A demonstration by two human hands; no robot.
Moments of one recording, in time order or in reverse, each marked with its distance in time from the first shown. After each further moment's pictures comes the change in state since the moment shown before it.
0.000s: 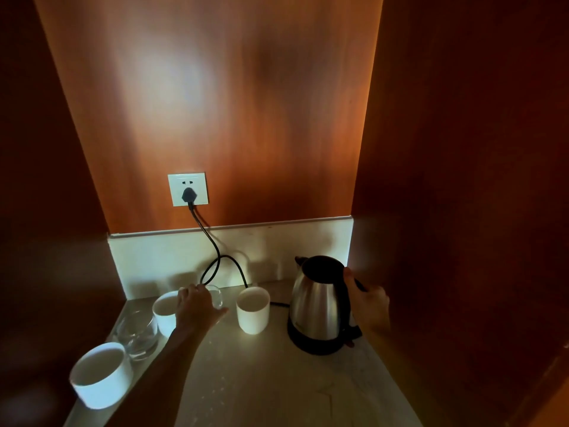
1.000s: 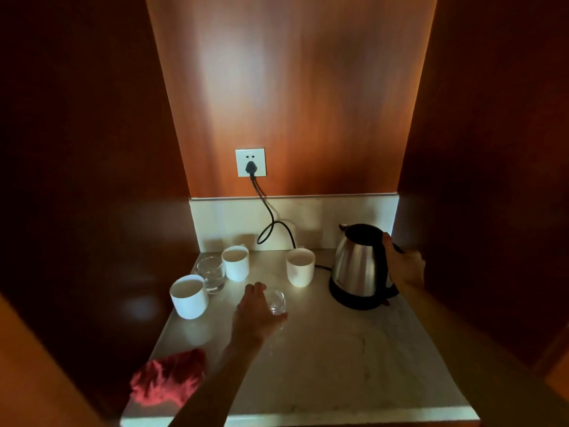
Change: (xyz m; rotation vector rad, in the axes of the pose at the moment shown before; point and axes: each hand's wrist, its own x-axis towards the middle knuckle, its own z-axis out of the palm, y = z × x) left_hand -0.183 0.022 -0.052 -0.358 -0.009 -0.114; right_hand -0.026 -0.026 -0.014 -0.001 0.003 0.045
